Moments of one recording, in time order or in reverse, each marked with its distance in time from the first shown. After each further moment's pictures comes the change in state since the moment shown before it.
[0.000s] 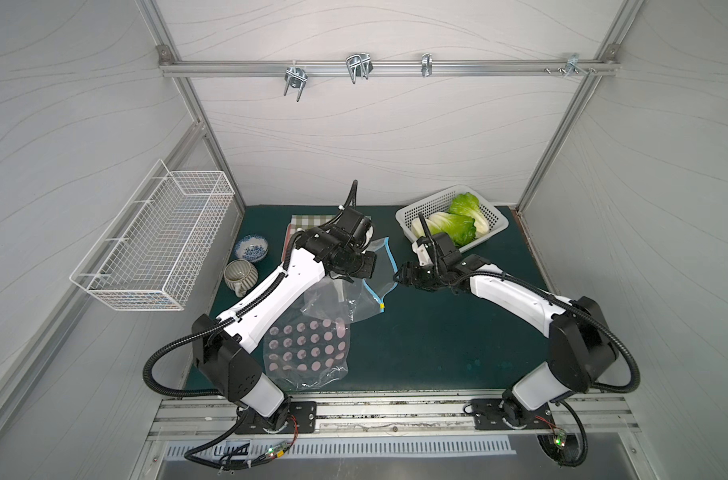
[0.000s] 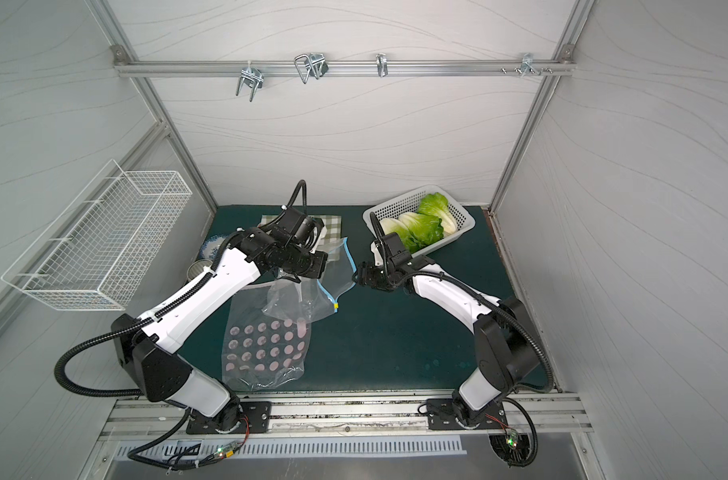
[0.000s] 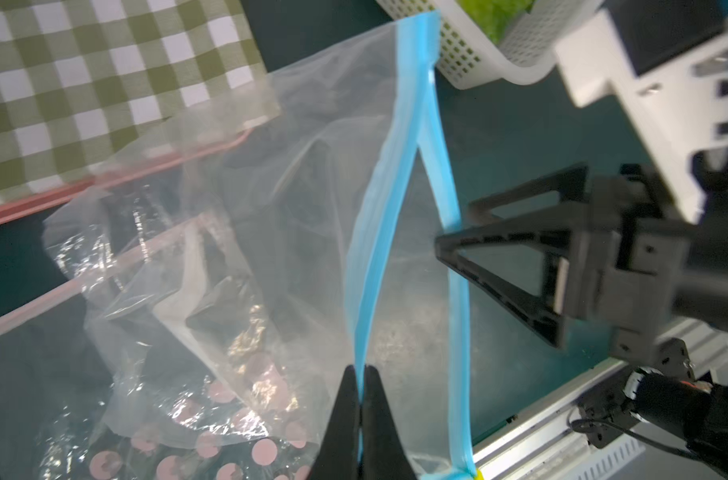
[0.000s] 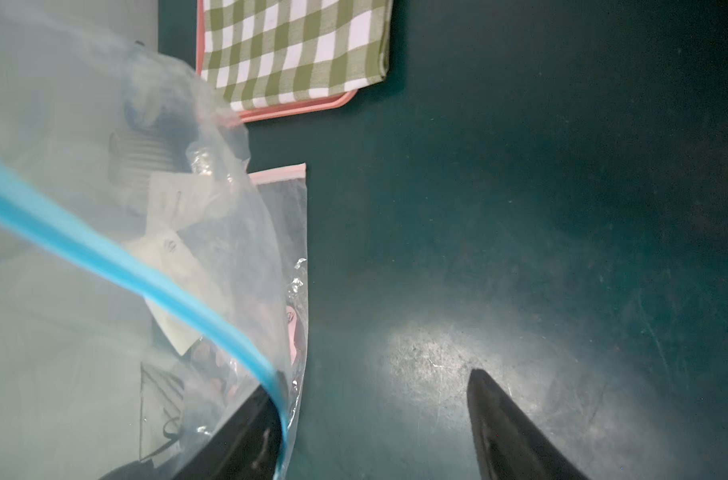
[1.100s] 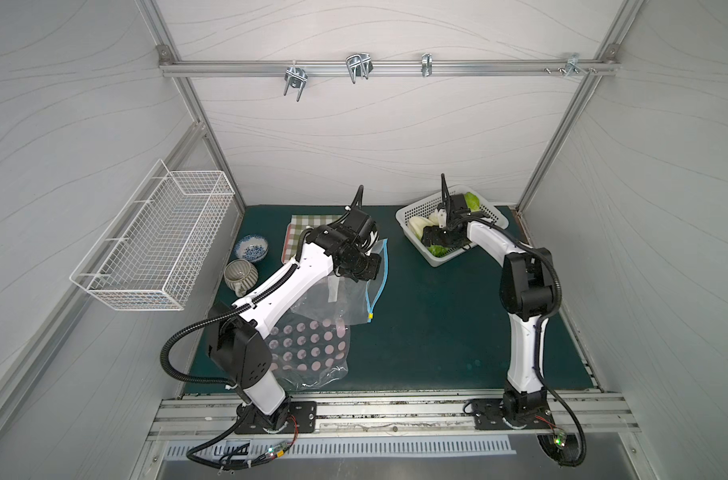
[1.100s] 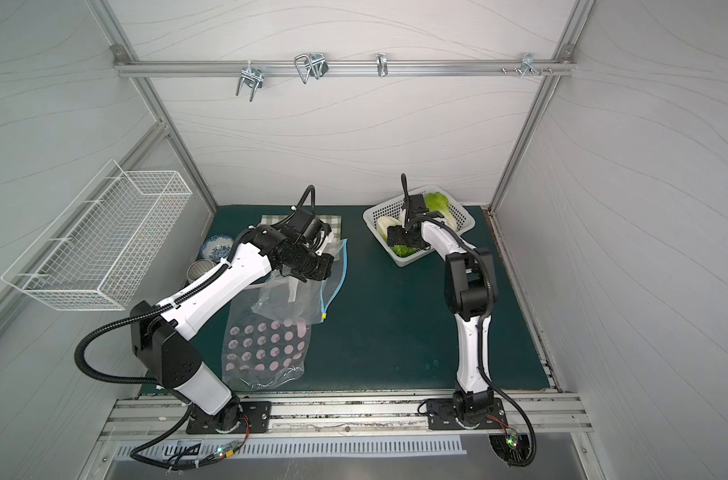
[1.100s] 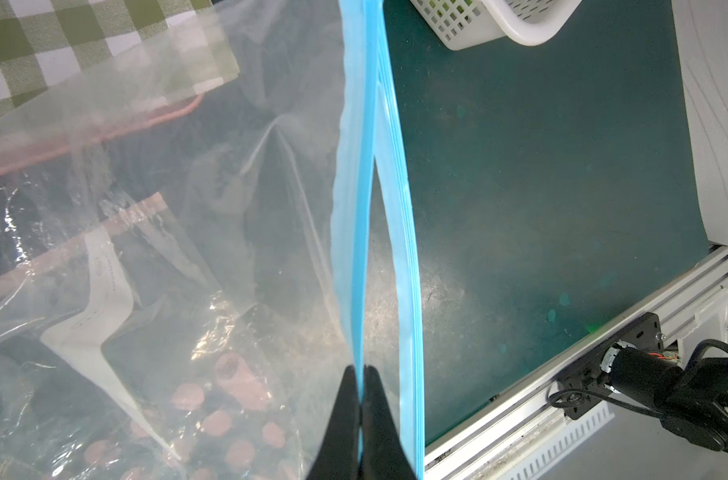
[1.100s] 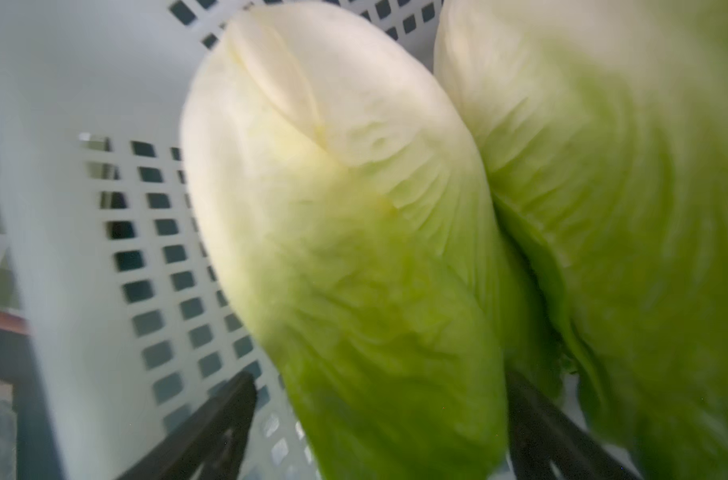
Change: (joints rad) left arm -0.003 0.066 0.002 -0.005 0.124 0.012; right arm -0.351 0.618 0.628 -0.194 0.179 -0.410
